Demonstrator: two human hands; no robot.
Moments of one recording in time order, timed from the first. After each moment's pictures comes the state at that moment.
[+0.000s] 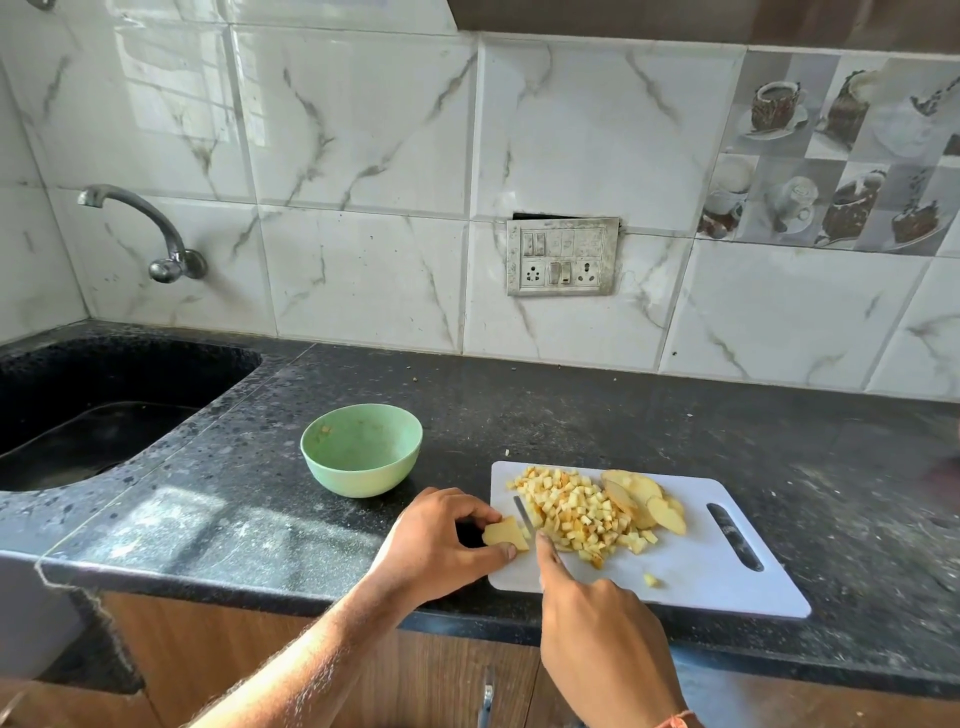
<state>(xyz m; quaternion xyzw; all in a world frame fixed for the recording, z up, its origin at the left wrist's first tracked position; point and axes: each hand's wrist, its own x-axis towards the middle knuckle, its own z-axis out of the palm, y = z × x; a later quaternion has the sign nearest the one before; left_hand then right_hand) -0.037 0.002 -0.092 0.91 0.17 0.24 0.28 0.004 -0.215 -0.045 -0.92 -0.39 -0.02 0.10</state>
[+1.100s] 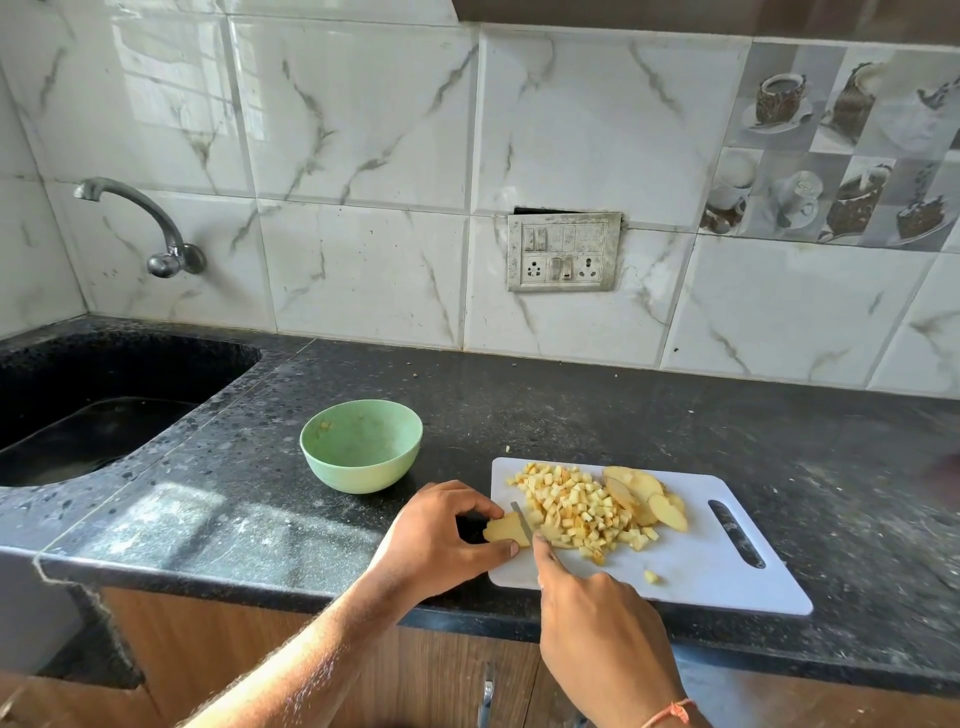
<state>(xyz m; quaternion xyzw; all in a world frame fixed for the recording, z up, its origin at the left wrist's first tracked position) -0.036 0.001 -0.090 0.91 0.15 0.26 0.28 0.011 -0.212 -0.047 -0.91 -0.39 -0.02 0.14</state>
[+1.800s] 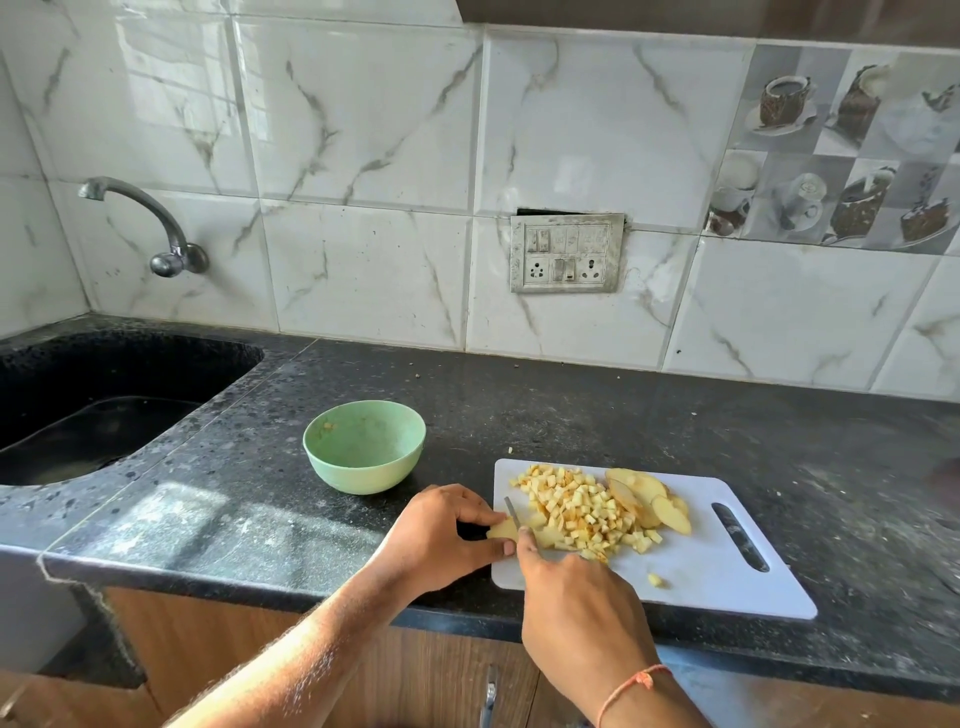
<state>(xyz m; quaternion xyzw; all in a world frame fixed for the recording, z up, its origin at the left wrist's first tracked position) -0.032 0.010 -0.097 0.90 0.15 0.24 0.33 0.006 -0.190 -0.036 -0.91 -0.42 0.00 0.02</state>
